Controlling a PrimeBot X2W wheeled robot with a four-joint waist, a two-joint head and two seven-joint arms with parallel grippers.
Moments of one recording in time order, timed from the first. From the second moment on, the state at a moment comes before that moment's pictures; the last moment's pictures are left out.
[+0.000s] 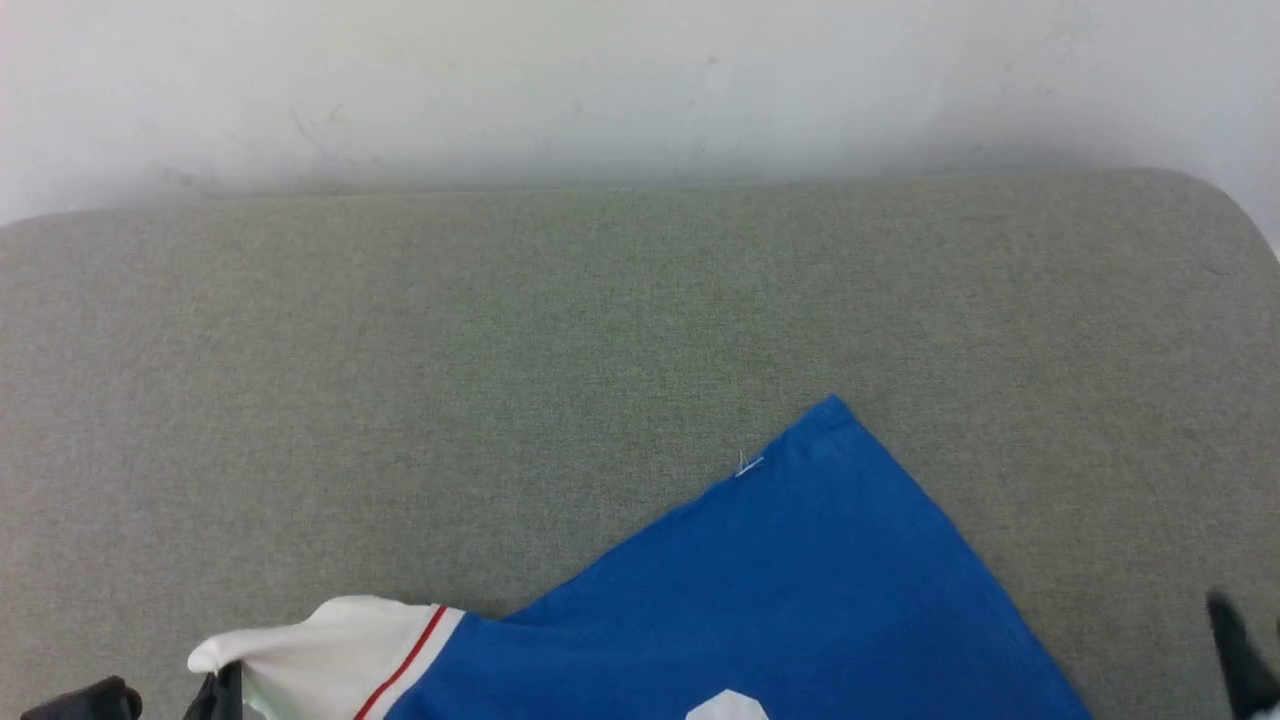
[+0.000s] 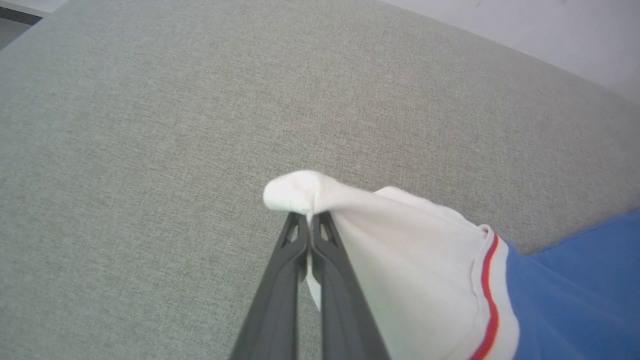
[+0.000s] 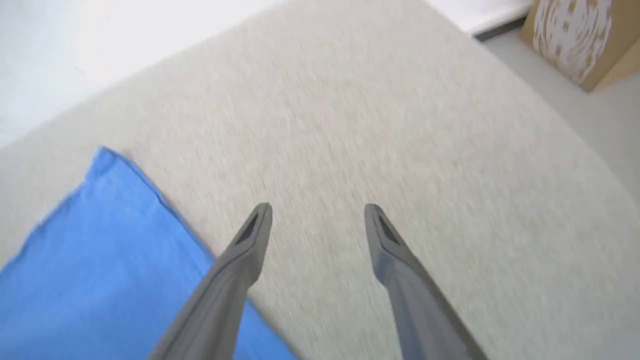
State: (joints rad) left arm 0.37 0.40 -0.03 -0.24 -0.61 0.33 0.16; right arm 0.31 -0.05 -0.43 -0.19 0.45 0.13 0.46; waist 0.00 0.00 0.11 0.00
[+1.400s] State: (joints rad) left arm 0.11 0.37 -0.14 -0.20 -0.57 0.27 0.11; right arm -0.55 -0.37 0.50 0.43 0.70 0.13 0.69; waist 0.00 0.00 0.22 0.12
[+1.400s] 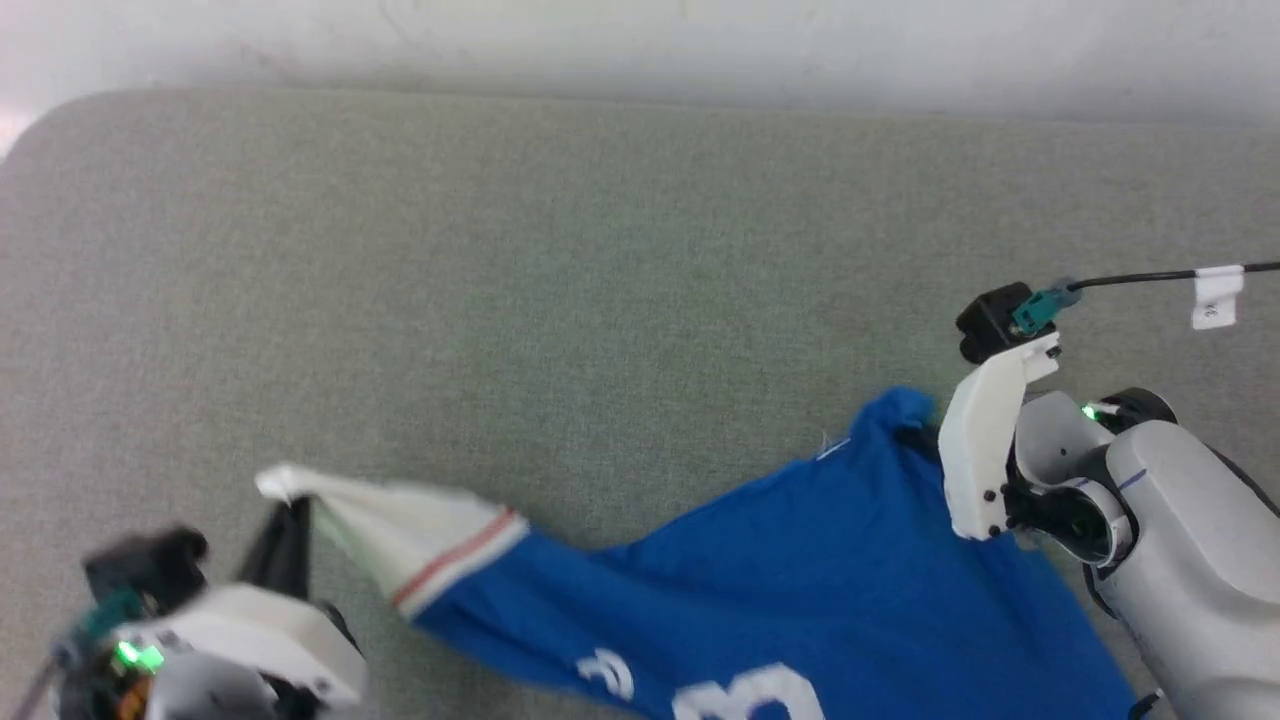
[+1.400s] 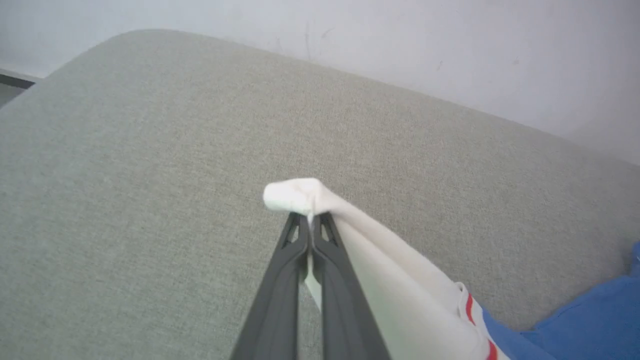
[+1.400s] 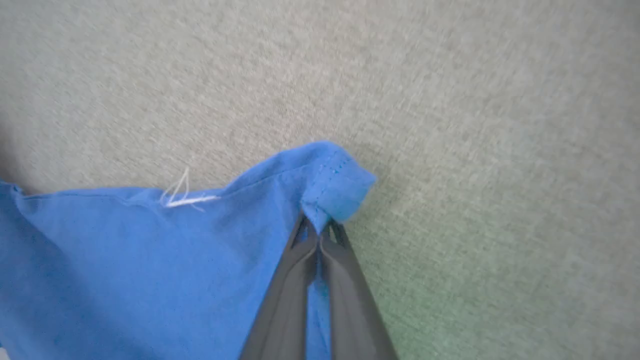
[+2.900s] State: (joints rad) left arm -1.47 0.47 -0.21 0.76 -0.38 0.07 -0.11; right arm -1.48 -0.31 0.47 0.84 0.62 0.13 -0.07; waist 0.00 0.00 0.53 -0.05
